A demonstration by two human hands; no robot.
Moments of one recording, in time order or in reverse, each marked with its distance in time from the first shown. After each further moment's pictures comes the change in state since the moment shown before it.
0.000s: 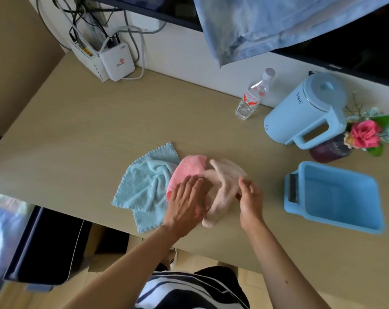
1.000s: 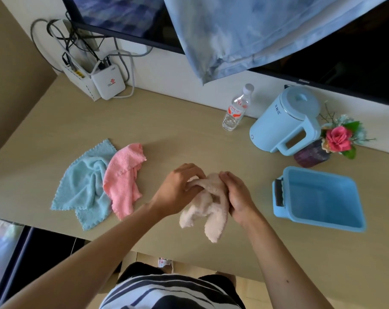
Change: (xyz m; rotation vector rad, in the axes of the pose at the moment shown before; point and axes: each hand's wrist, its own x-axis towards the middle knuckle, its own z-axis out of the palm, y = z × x) left_hand 0.069 0.023 -0.119 -0.516 0.026 0.240; right_hand -0.023 -0.076 0.012 0.125 -0.427 0.106
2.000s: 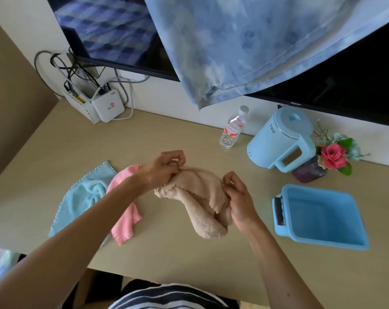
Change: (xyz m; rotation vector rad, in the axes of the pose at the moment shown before) left_hand 0.072 0.001 -0.086 -0.402 -0.246 -0.434; right_hand 0.005 -0.042 0.010 -0.127 -0.036 -0.245
